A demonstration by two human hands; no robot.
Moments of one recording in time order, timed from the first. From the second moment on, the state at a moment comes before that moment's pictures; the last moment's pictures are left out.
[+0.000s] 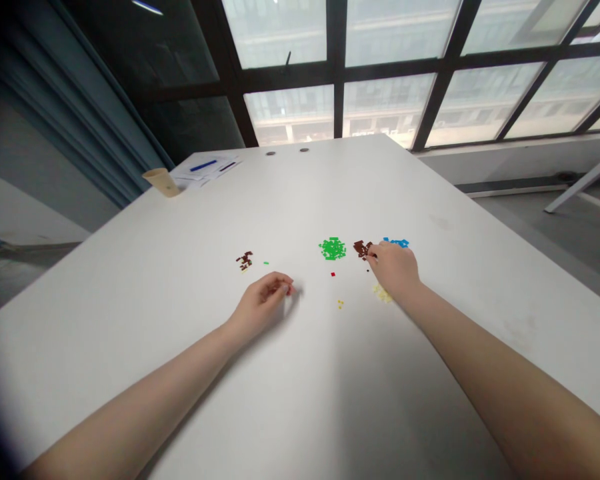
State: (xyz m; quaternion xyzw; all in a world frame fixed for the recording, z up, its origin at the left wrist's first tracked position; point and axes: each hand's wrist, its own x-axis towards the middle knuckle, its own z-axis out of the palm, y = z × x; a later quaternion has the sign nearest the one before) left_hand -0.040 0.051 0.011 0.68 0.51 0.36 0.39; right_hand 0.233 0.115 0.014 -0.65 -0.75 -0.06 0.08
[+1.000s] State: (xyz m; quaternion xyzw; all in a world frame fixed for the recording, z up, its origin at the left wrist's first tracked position) left_hand -0.105 0.098 -0.003 0.67 0.72 0.19 -0.04; right_hand 0.170 0.041 0.033 -0.47 -0.88 0.02 0.11
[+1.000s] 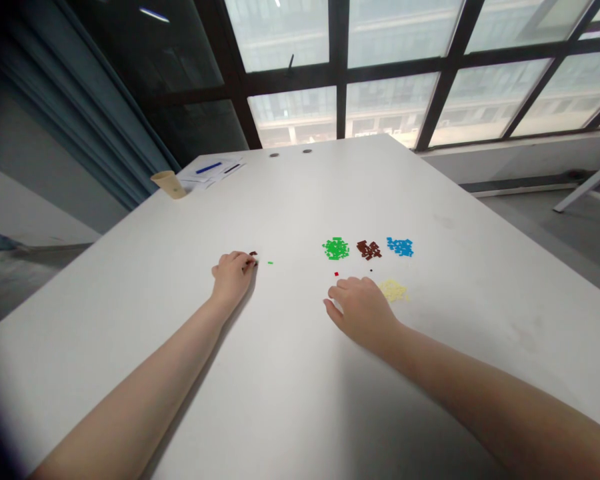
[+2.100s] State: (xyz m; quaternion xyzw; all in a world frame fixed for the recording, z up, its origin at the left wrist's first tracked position) left_hand -0.019 0.041 0.026 0.01 0.38 0.46 0.80; right_hand 0.165 0.030 0.037 -0.45 -0.89 0.04 0.11
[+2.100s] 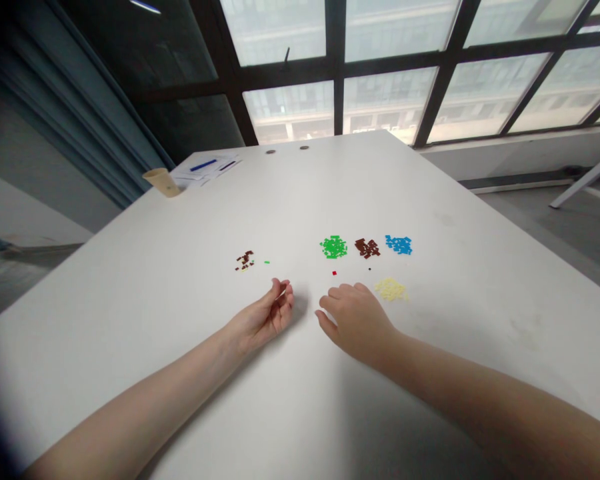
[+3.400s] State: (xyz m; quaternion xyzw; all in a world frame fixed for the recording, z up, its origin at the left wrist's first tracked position) left_hand -0.001 0.000 0.011 0.16 0.33 0.30 0.88; right_hand 0.164 0.019 0.059 -0.40 -0.86 0.05 0.31
